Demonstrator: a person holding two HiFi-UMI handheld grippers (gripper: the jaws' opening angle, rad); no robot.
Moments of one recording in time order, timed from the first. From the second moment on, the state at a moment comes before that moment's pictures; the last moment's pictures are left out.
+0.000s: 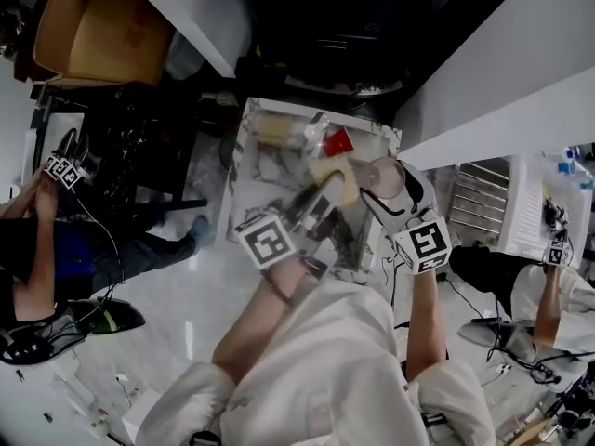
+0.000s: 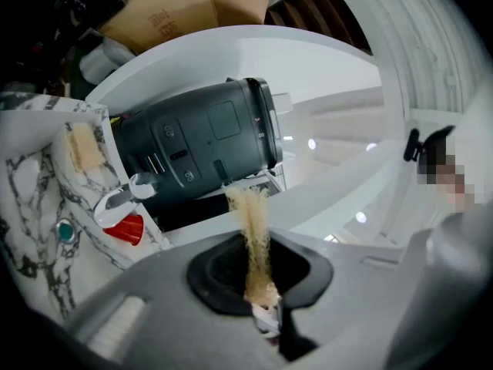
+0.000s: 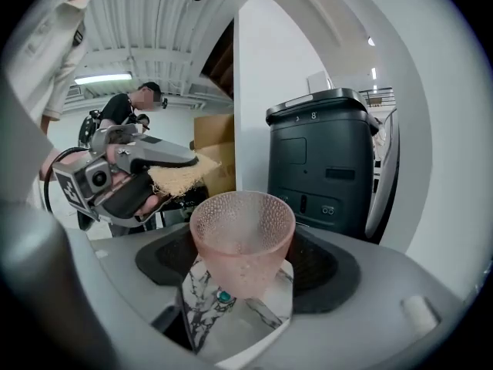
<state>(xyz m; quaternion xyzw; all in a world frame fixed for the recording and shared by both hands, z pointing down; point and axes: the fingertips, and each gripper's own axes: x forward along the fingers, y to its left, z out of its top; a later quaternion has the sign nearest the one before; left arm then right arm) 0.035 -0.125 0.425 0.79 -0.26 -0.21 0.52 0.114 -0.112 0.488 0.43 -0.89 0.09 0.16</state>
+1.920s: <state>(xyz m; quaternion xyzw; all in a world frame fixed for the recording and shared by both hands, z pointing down) -0.008 -0.100 0.355 0.82 -0.19 -0.22 0.50 0.055 -0.037 0.381 0.30 -0.95 0.07 0.02</state>
